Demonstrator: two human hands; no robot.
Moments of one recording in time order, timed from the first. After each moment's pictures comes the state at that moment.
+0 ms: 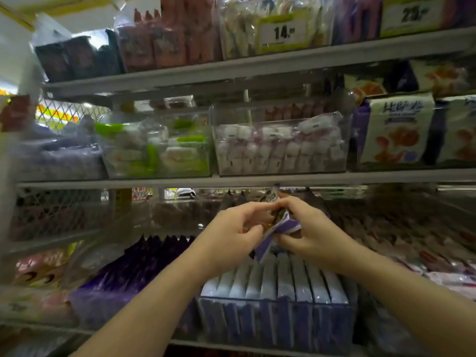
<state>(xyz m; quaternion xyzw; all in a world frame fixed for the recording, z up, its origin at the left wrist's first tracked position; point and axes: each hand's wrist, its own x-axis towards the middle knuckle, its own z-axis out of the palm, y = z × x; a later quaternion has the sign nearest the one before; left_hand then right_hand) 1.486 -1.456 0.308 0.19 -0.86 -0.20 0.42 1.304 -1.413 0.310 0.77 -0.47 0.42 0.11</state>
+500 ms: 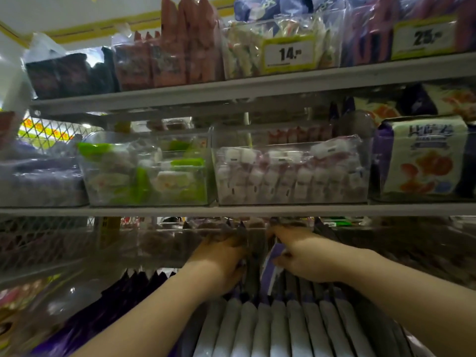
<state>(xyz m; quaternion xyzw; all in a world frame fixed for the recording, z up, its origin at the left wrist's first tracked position) 1.473 -1.579 0.317 0.35 -0.89 0.21 0.22 1.296 -1.478 0.352 0.75 -0.62 0.19 0.13</state>
